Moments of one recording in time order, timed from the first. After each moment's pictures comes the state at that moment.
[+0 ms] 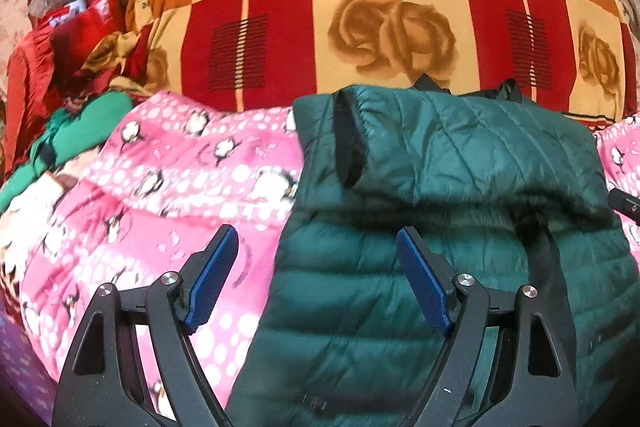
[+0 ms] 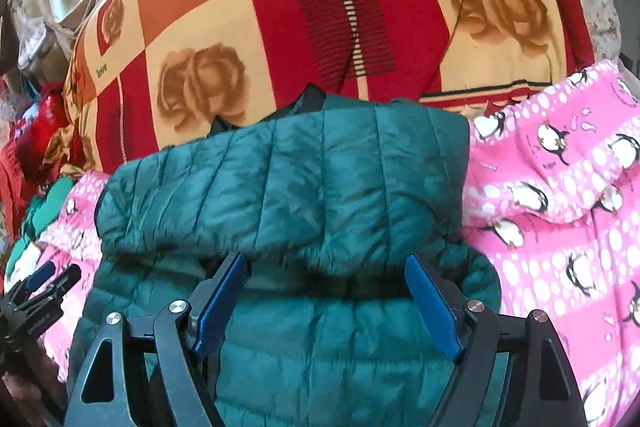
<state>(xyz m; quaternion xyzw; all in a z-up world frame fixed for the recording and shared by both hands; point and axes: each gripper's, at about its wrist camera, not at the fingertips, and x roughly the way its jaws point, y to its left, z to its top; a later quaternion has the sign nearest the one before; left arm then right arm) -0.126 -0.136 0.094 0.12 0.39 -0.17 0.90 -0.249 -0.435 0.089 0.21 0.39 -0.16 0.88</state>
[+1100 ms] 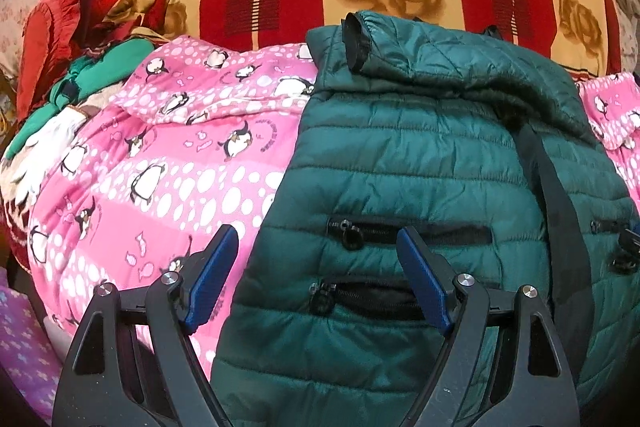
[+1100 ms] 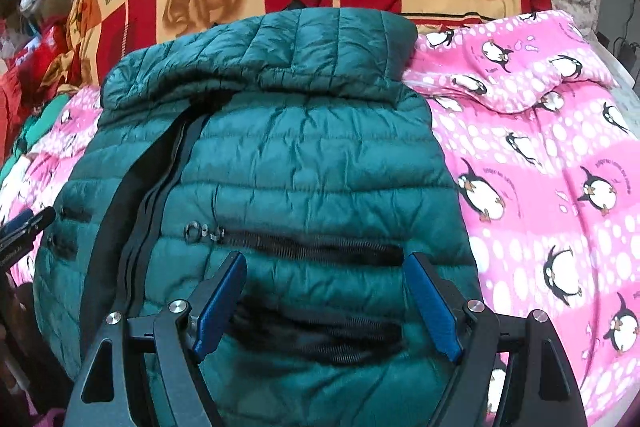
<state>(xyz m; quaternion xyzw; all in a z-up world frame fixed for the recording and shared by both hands) -0.205 -0.081 0.070 0.13 0.43 -0.16 0.88 -0.367 -0.387 0.059 0.18 0.47 -0.16 0.85</state>
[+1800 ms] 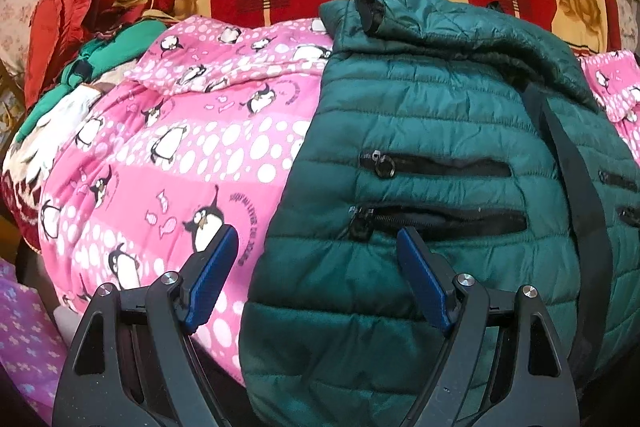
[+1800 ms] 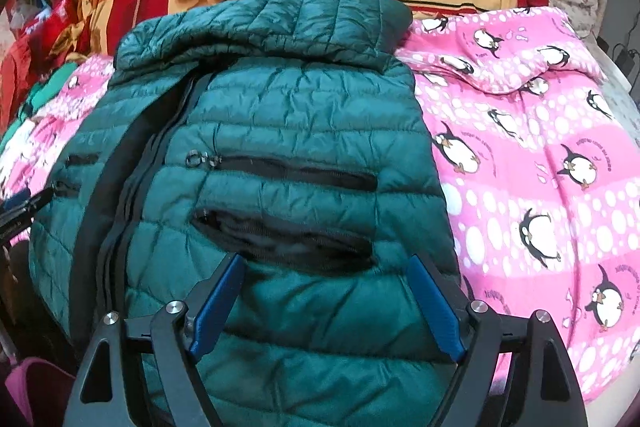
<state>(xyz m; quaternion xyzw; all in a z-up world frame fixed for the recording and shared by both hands) -0.227 -0.052 0.057 0.14 0.44 -0.16 0.87 -0.409 -0.375 0.057 0.15 0.50 -0.14 0.84</state>
